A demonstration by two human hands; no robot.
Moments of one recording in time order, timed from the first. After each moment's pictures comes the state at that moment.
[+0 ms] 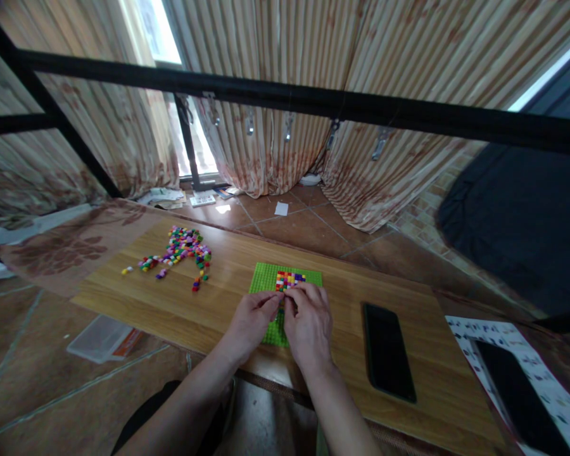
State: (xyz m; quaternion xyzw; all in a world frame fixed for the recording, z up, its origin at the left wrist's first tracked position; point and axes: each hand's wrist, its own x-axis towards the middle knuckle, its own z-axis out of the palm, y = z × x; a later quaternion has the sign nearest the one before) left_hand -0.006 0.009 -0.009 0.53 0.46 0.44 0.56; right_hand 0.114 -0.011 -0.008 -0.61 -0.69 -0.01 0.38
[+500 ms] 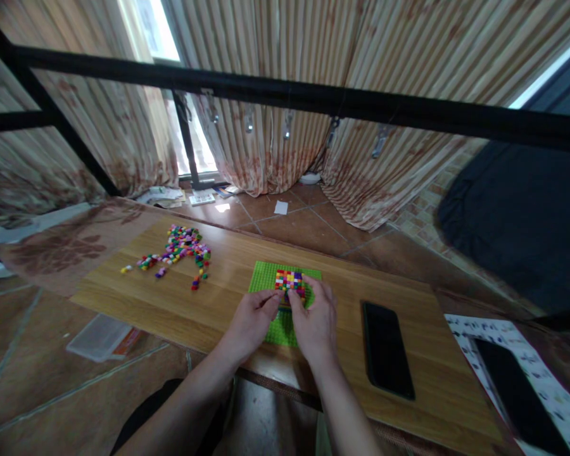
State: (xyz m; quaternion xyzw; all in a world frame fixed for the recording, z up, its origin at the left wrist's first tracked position) left_hand -0.007 0.007 -0.006 0.58 0.47 0.42 0.52; right_hand 0.127 -0.003 -0.020 -0.68 -0.56 0.12 0.46
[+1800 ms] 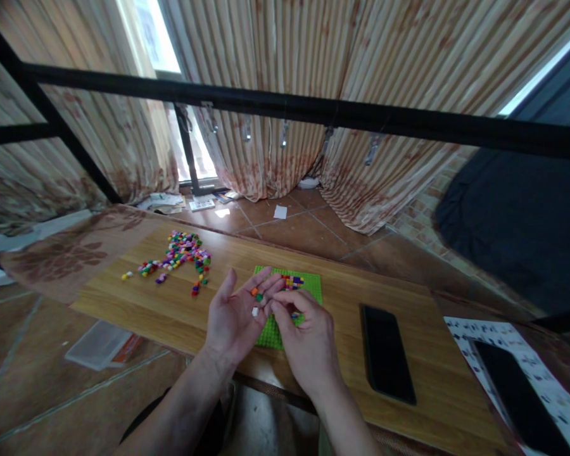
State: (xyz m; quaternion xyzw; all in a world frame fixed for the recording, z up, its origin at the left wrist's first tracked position) left_hand -0.021 0.005 0.036 0.05 0.19 0.53 0.83; right_hand 0.100 -0.032 0.035 -0.55 -0.61 0.26 0.51
